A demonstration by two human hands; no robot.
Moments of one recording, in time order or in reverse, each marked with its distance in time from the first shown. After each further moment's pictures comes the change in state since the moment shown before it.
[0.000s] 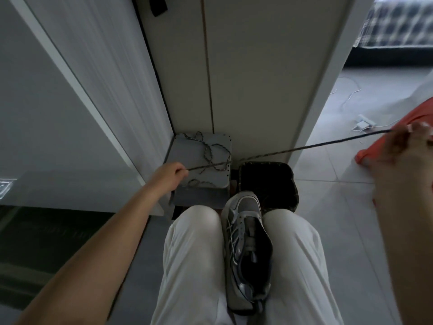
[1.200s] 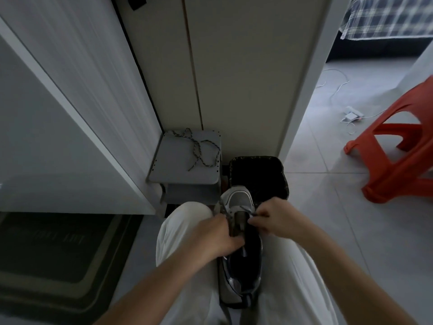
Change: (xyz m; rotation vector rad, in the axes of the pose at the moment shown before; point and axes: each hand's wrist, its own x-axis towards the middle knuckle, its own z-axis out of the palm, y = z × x) left_hand -0.113 0.118 0.097 0.090 -0.344 0.025; right_hand -0.098 0.082 -0.063 -1.881 -1.151 0.237
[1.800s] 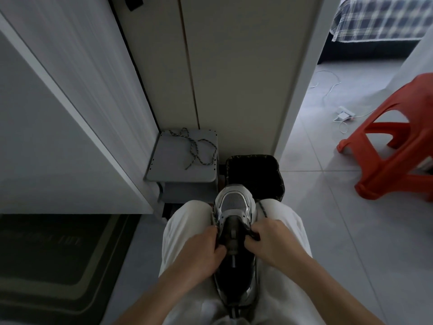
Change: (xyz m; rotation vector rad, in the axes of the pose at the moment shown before) left_hand -0.036 -0.040 0.027 -0.121 0.105 0.083; right_hand -0.050 -0.027 0.036 -0.058 0.105 -0.002
